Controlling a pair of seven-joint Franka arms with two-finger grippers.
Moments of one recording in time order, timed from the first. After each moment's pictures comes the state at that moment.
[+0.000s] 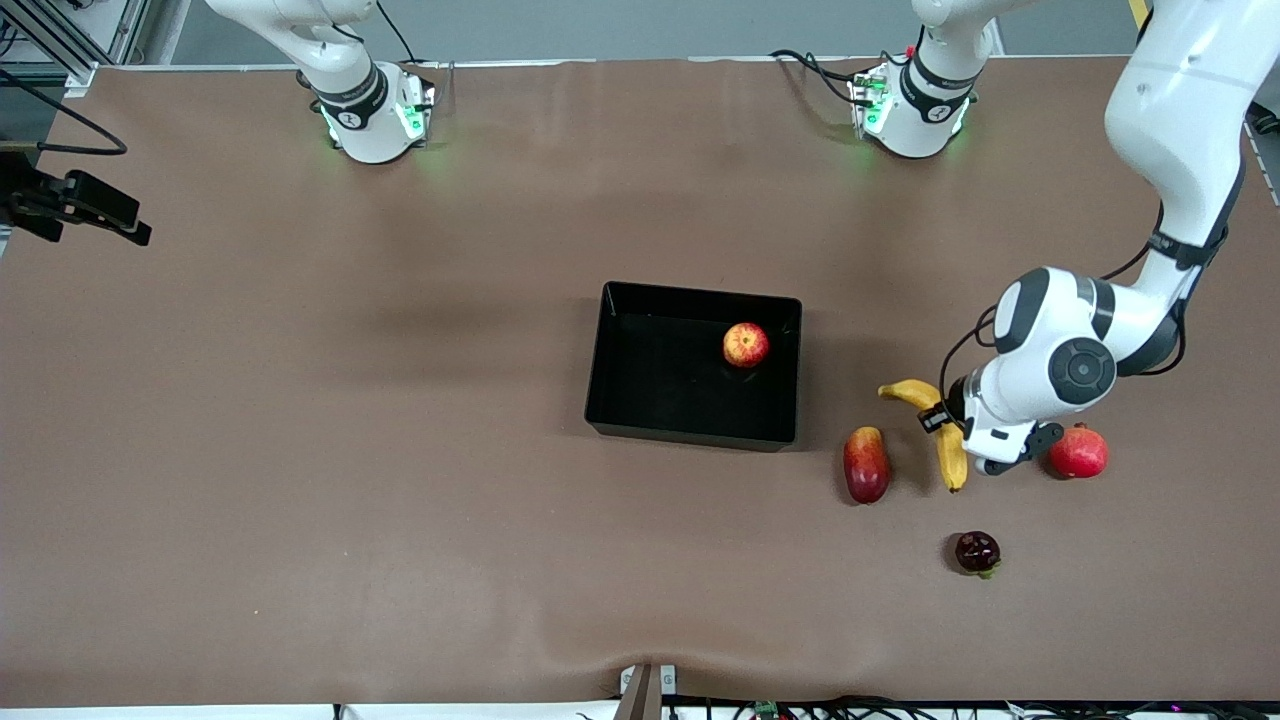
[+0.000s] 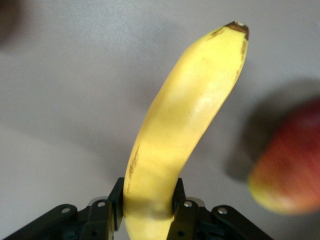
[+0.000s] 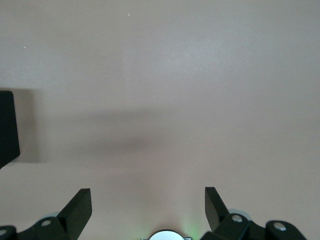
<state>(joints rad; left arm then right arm) 0.35 0.51 -0.54 -1.89 0.31 2.17 -0.79 -0.05 -0.03 0.01 -1.52 0.02 1.42 0.03</state>
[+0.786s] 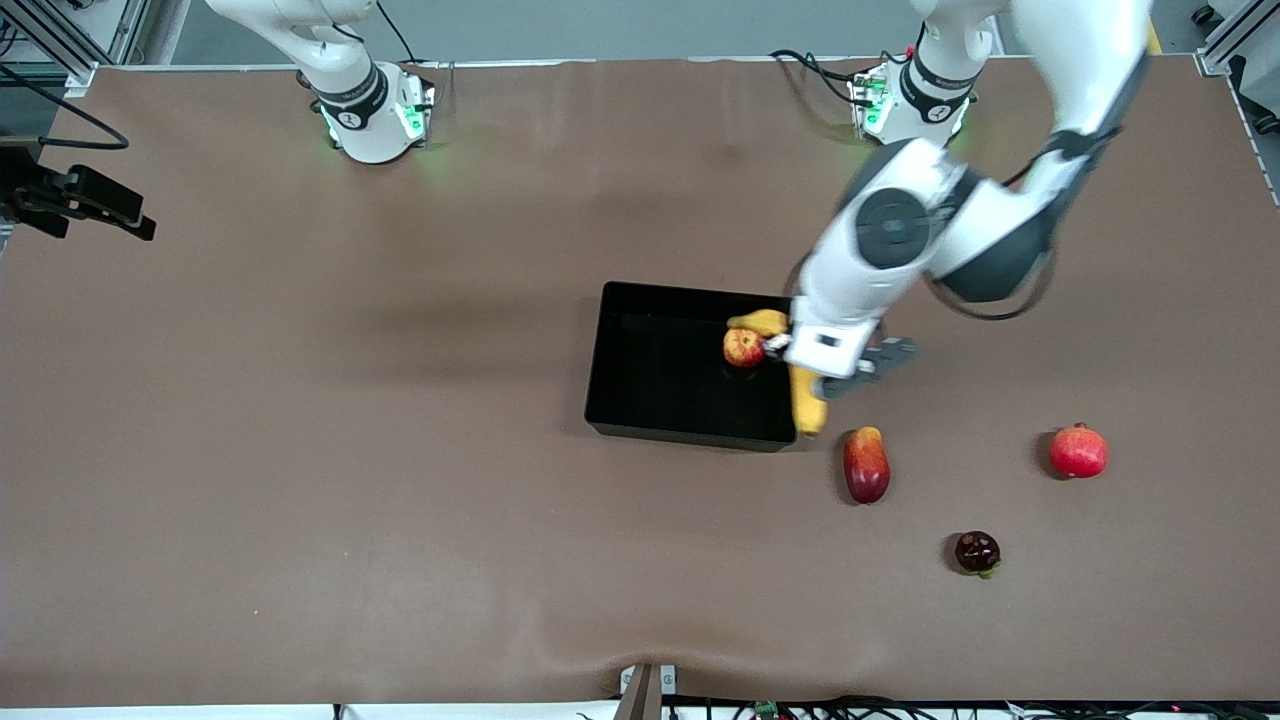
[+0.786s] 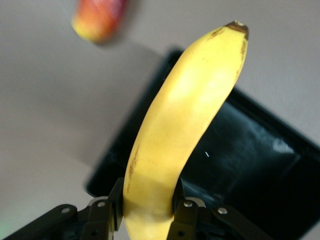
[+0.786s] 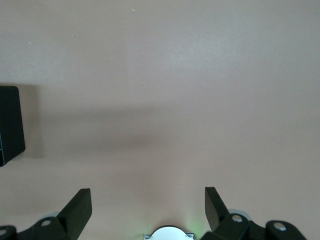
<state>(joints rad) 0.08 0.48 -0.78 -1.70 0.26 1.98 -1.23 -0.05 -0.03 0.01 -1.52 0.03 1.40 0.03</state>
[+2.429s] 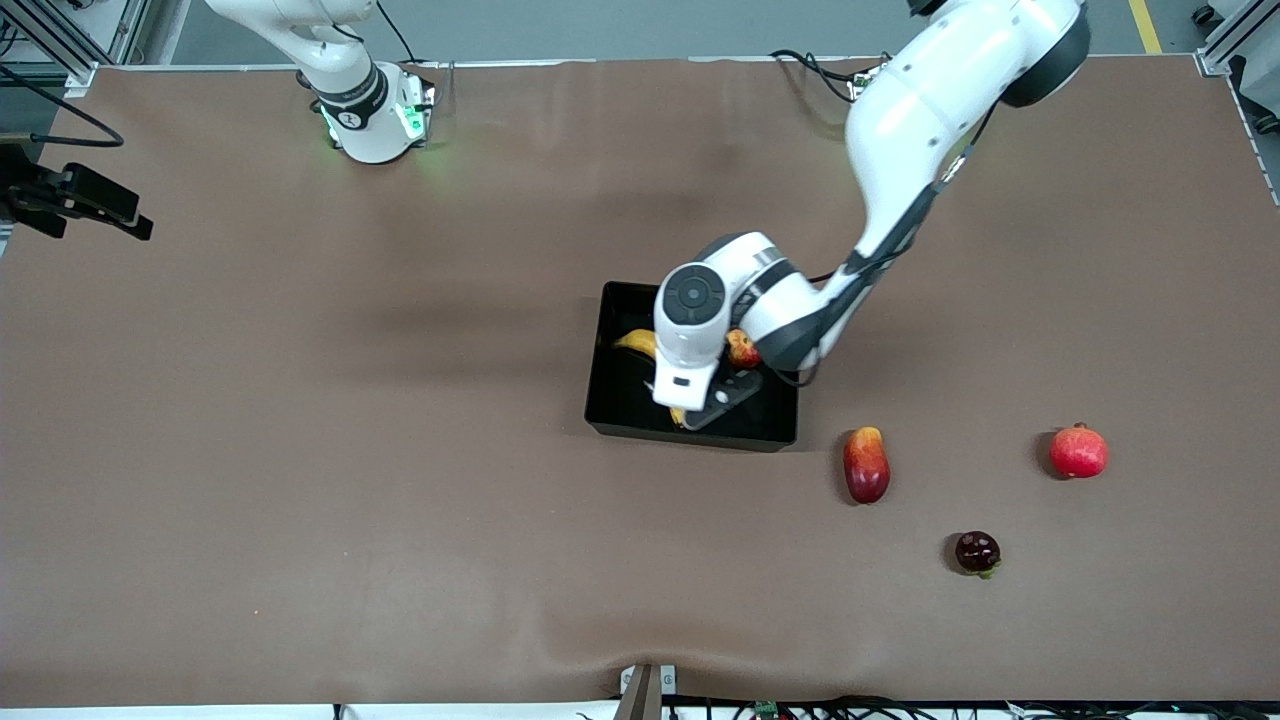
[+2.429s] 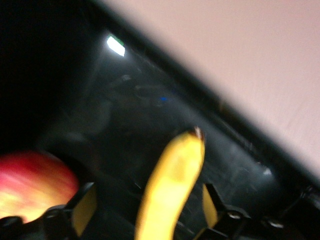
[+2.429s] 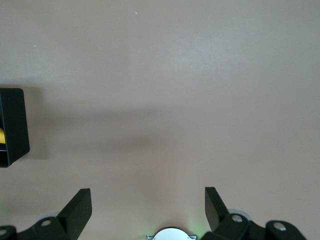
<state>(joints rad) -0.31 0.78 -0.49 -1.42 0.41 2.06 -1.41 -0.05 -0.03 0.00 -1.51 0.05 1.40 0.02</state>
